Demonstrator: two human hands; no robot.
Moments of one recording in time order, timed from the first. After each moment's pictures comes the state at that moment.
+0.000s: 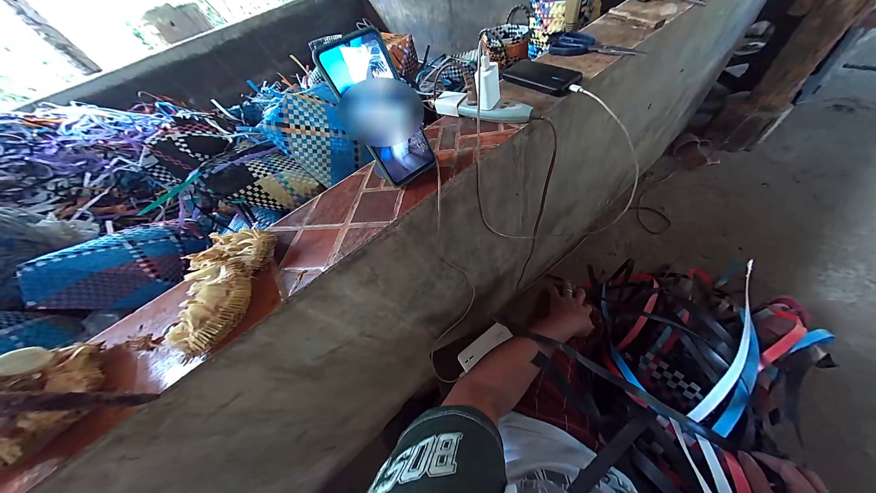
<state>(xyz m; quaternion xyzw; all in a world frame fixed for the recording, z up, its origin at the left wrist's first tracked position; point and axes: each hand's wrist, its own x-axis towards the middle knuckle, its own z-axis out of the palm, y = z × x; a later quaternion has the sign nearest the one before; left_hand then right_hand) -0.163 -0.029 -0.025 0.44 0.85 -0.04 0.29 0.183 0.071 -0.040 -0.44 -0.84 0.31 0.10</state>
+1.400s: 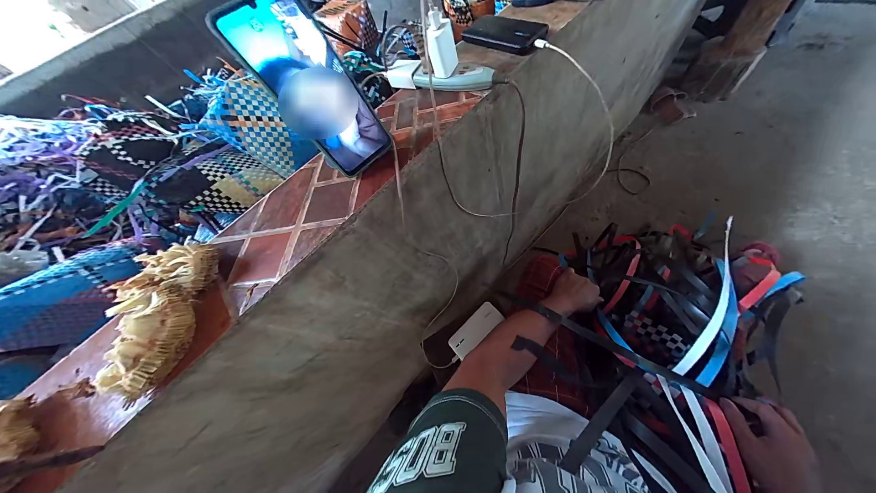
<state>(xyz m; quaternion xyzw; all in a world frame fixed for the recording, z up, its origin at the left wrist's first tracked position) -0.146 -0.007 -0.041 0.57 0.78 -0.03 0.24 0.192 0.071 -0.053 -0.42 -0.84 0.32 0.14</state>
